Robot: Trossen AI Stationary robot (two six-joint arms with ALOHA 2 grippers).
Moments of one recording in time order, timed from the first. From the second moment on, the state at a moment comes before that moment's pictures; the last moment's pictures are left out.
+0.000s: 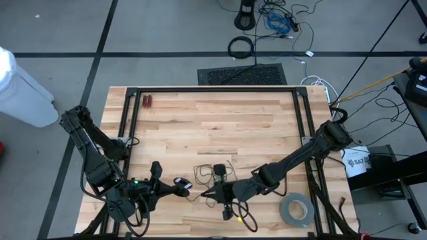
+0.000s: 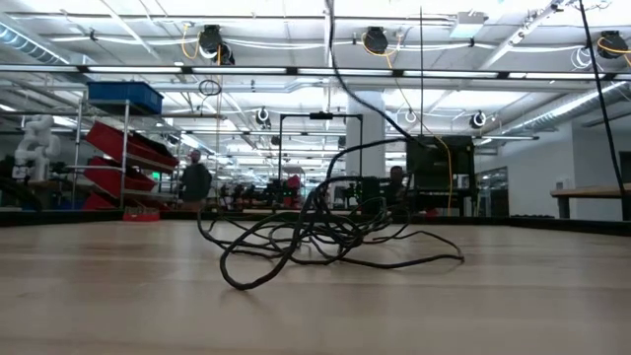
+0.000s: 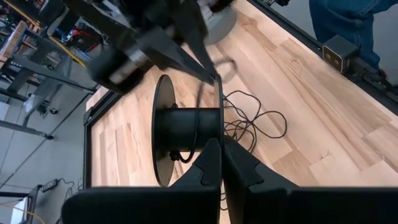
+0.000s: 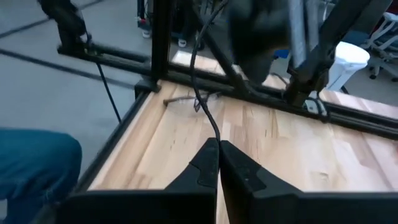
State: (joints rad) left arm -0.89 1.36 1.32 -0.76 -0.73 0.09; right arm 0.51 1.79 1.34 0.12 0.37 -0.02
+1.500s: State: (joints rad) left arm -0.73 1.39 1.32 -0.63 -0.54 0.19; right arm 0.30 1.62 1.48 -0.06 0.12 -0.18
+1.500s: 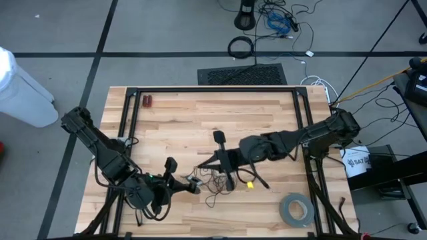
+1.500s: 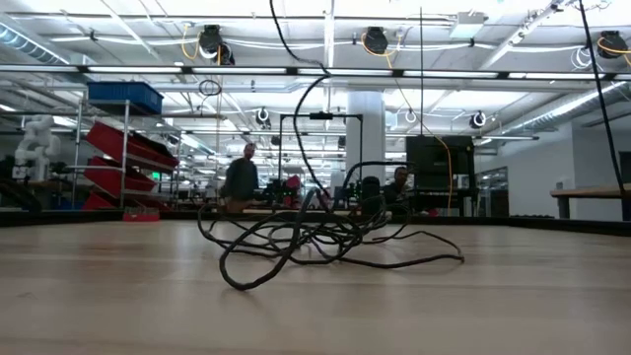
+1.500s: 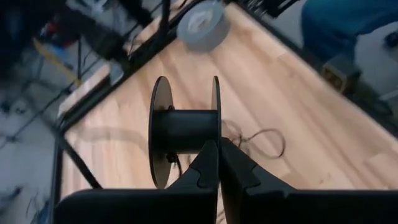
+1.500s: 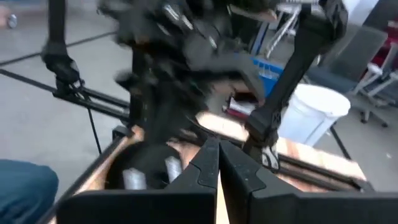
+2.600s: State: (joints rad) left arm -0.86 1.40 1.33 -0.64 -0.66 0.27; right arm 0.43 1.69 1.38 -0.38 0.14 0.09
